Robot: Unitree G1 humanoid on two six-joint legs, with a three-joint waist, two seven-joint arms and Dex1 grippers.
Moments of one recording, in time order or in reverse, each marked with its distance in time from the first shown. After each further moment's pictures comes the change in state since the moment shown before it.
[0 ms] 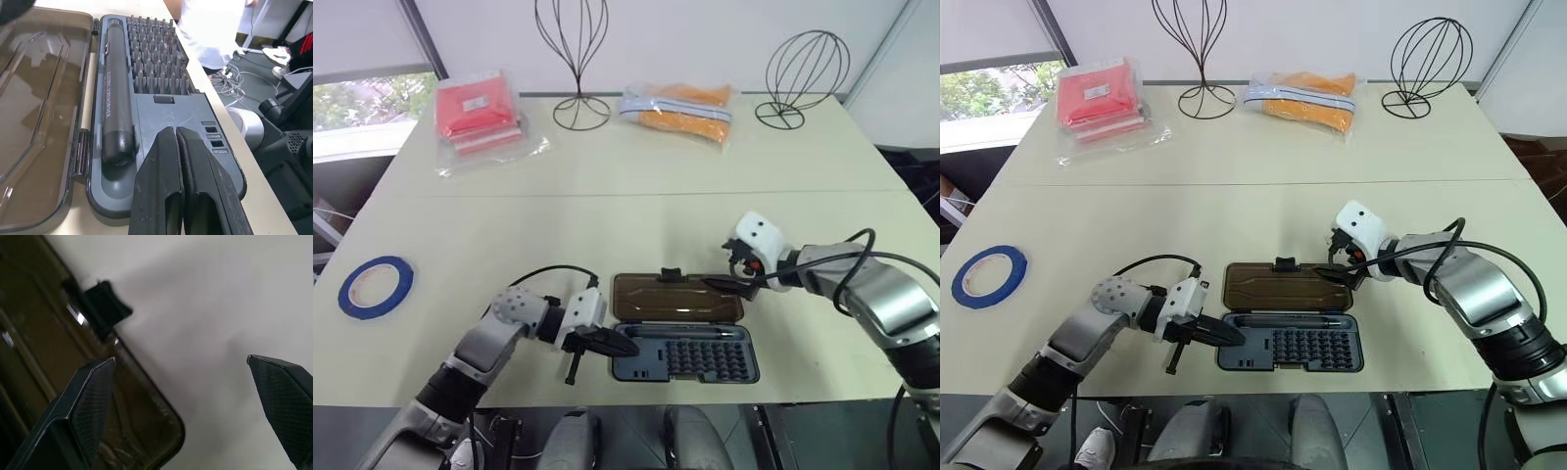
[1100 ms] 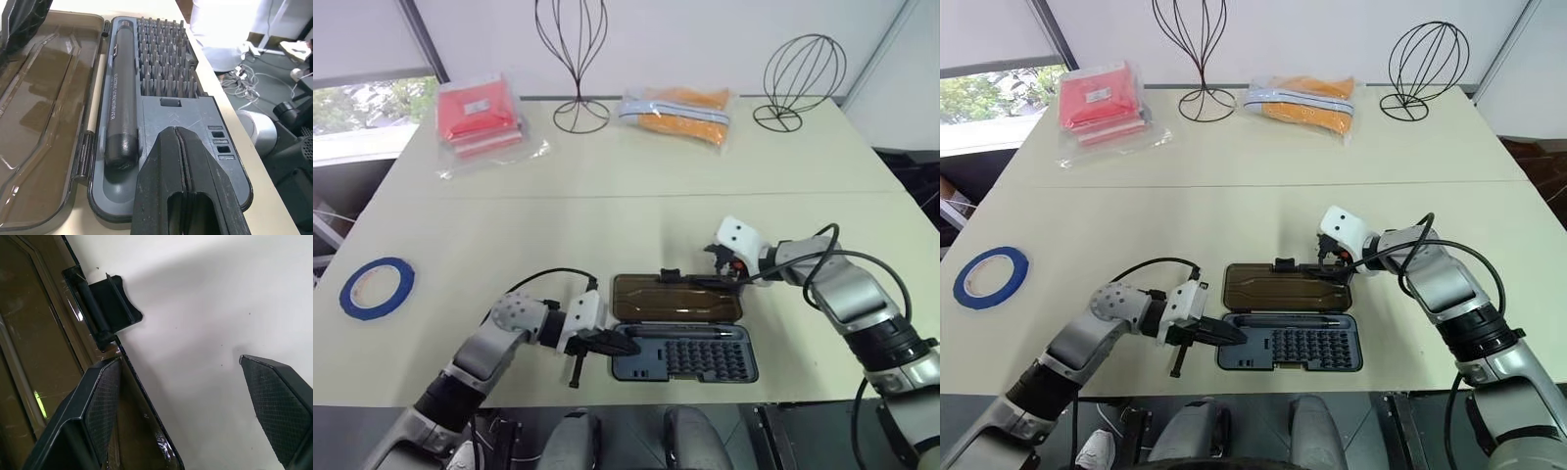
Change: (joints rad) left arm 0.042 0.000 0.000 -0.040 0.010 0.000 0.076; right arm -0.072 0.142 0.050 0.218 -0.265 -0.185 0.212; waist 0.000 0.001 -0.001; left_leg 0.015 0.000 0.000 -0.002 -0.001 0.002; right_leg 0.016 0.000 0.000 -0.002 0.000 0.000
